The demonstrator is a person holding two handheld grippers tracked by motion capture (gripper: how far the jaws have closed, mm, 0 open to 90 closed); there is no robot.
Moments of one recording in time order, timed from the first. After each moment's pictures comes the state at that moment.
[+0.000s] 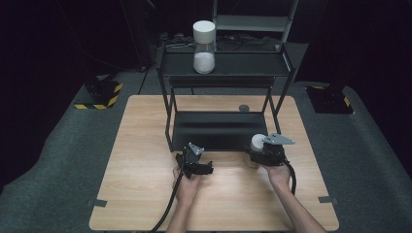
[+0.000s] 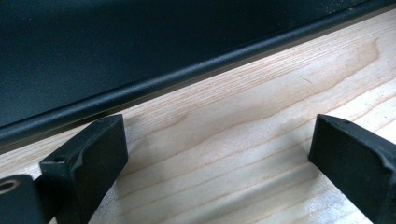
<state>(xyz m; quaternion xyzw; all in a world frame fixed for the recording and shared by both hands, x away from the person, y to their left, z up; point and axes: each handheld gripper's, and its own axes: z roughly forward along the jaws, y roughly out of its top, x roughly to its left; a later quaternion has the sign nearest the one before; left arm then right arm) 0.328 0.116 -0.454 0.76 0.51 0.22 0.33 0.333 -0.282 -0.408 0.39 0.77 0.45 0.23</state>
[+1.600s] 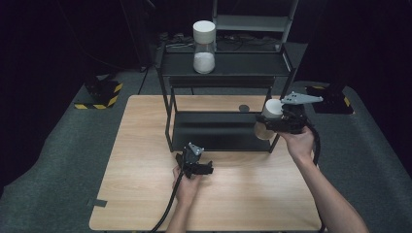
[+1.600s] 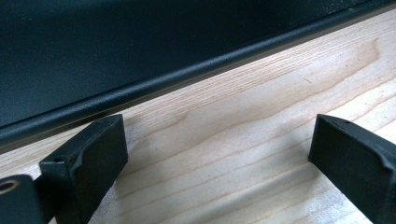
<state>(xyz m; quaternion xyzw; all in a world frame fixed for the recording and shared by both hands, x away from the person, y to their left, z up) 0.328 0.116 -0.454 0.76 0.51 0.22 0.33 0.369 -0.316 -0.266 0.34 0.78 0.48 0.21</state>
